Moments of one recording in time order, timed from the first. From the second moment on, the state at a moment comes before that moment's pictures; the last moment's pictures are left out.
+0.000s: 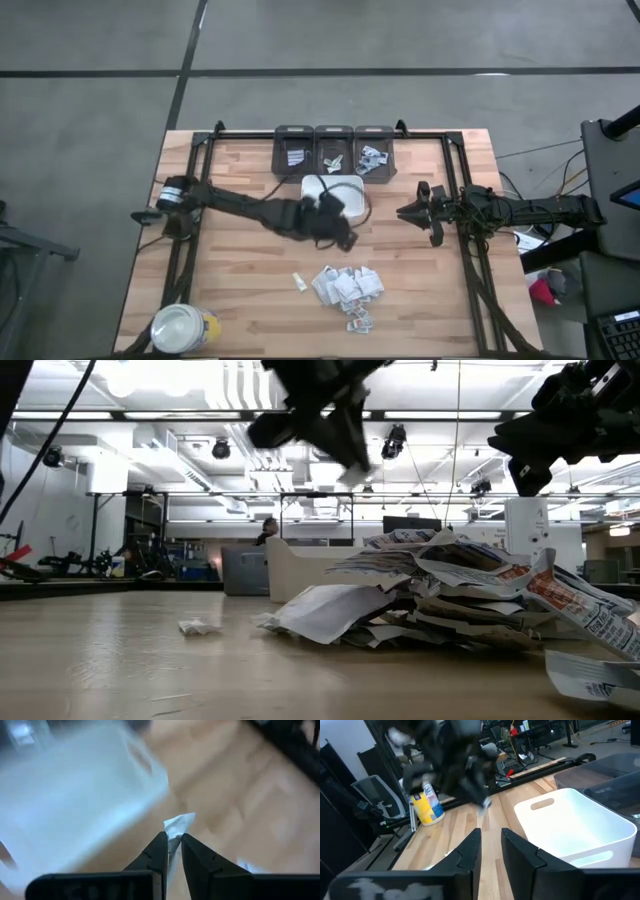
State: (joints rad) left arm -0.17 1.88 1.66 -0.69 -0.48 -0.91; right arm -0.03 0.35 0.09 0.21 -0.08 0.39
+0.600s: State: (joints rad) left arm 0.33 1.90 1.76 -0.62 -0.43 -0.28; right arm -0.03 0.35 0.09 0.21 -0.08 0.39
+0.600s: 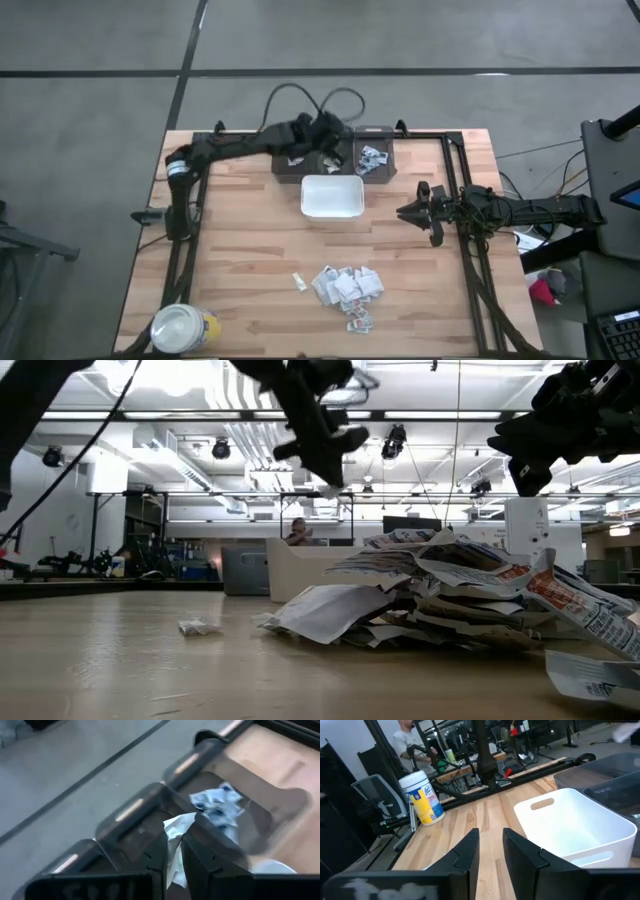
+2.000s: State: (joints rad) left arm 0.48 2.13 1.81 -0.59 -0.05 -0.27; right arm -0.03 0.35 0.09 0.21 -0.08 0.39
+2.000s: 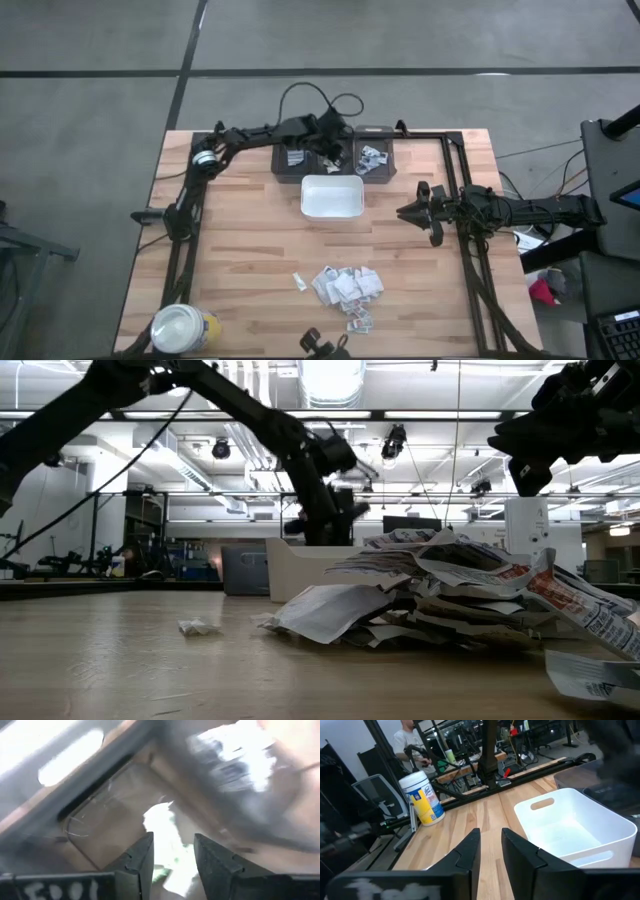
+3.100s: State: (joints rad) left arm -0.17 1.76 1.76 -1.05 0.07 -1.20; right arm -0.03 0.35 0.09 0.21 -0.08 0.39
